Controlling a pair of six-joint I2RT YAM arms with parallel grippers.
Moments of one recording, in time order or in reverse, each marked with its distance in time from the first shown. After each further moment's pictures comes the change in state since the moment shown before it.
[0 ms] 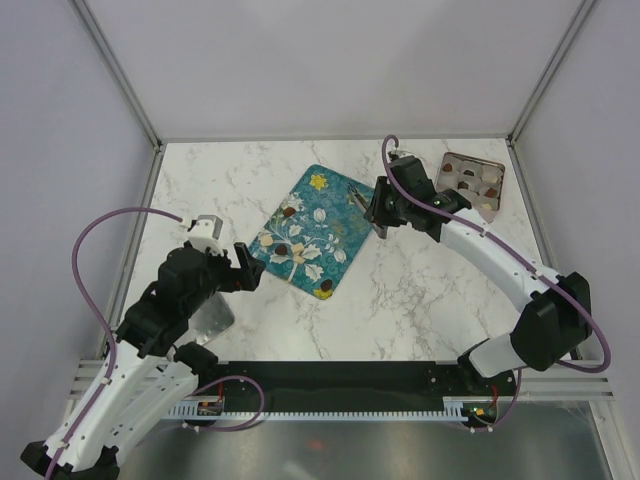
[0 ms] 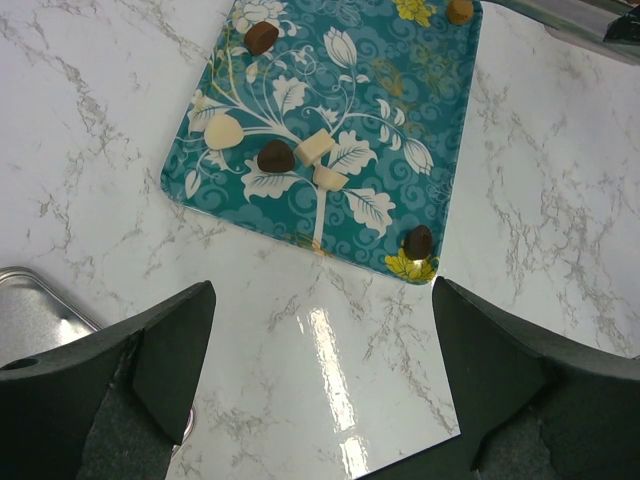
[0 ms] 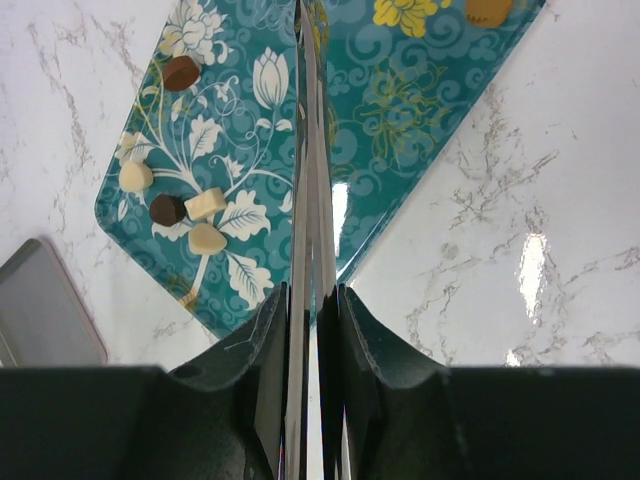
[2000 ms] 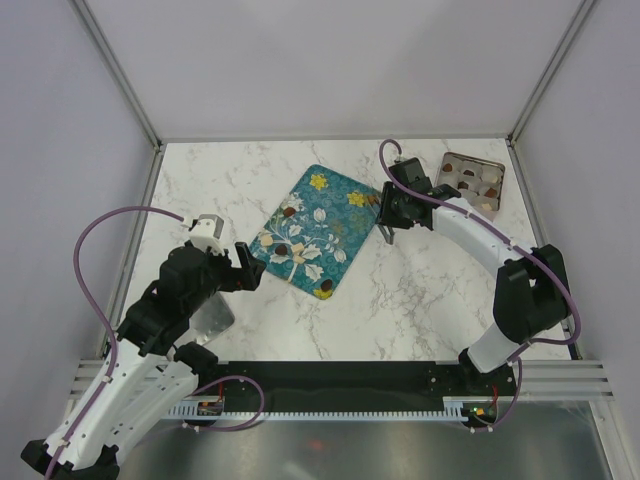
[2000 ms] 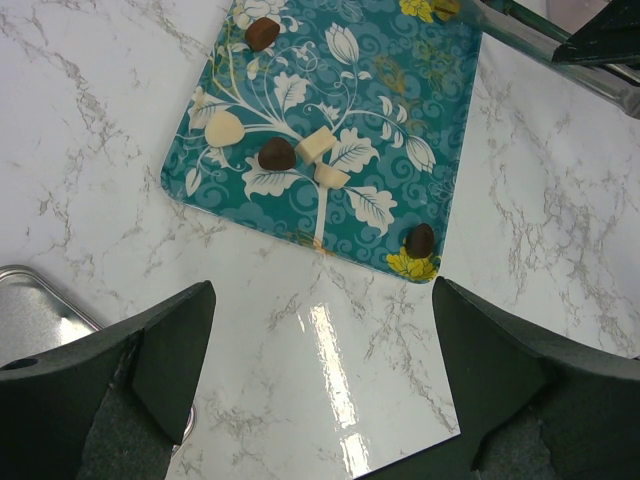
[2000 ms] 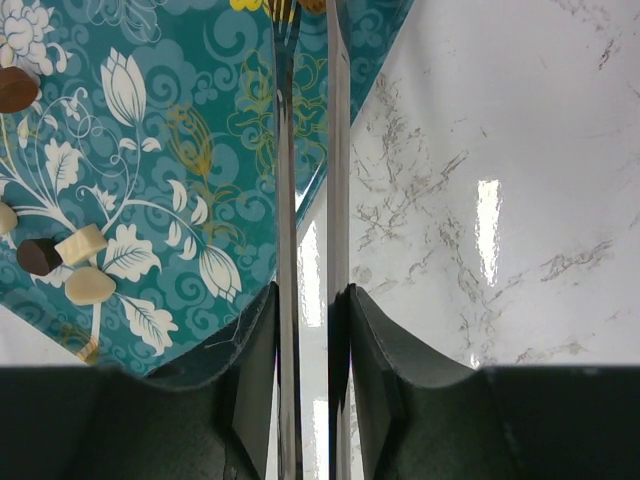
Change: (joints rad) left arm 0.000 0.011 0.000 0.000 0.000 0.000; right arm -0.114 0.155 -0.024 0.018 -0.001 -0.061
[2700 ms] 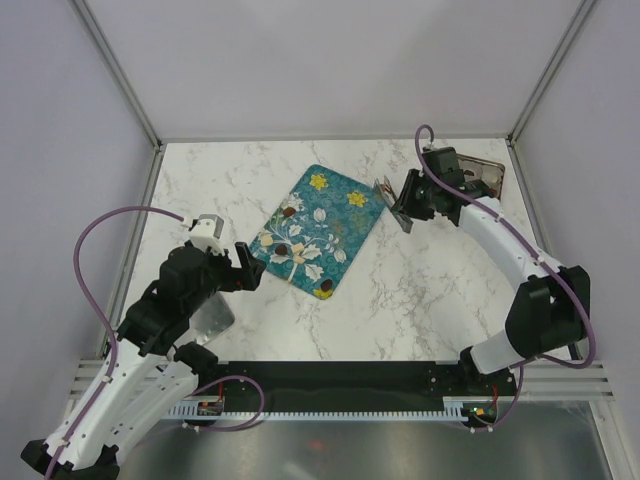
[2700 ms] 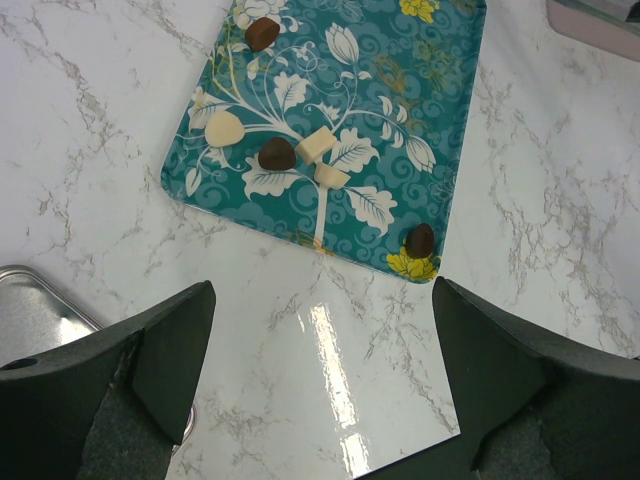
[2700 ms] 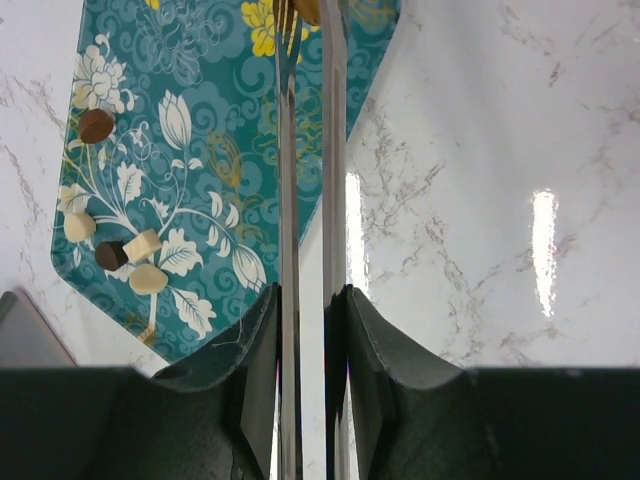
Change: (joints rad) left arm 0.000 0.000 0.000 0.000 0.000 0.000; right arm -0.116 -0.102 0.004 -0.022 -0.139 0.008
